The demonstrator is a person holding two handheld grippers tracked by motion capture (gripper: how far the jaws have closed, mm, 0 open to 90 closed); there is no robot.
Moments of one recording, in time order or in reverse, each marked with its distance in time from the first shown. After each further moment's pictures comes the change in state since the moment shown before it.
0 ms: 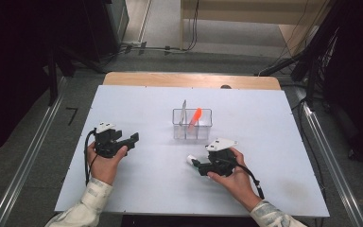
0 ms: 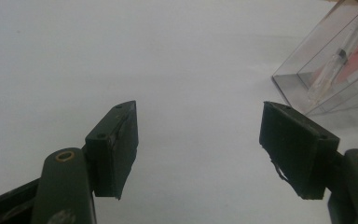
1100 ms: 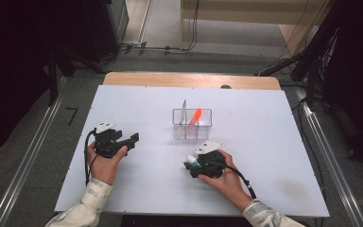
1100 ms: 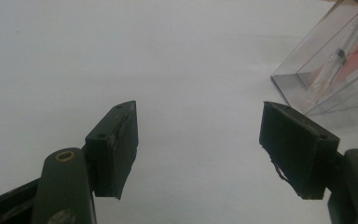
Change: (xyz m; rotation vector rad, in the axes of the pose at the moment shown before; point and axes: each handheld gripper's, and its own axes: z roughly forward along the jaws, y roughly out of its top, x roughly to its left) left arm 0.000 0.000 0.000 0.000 -0.003 0.000; right arm 0.016 0.001 0.026 0.054 0.014 -0.043
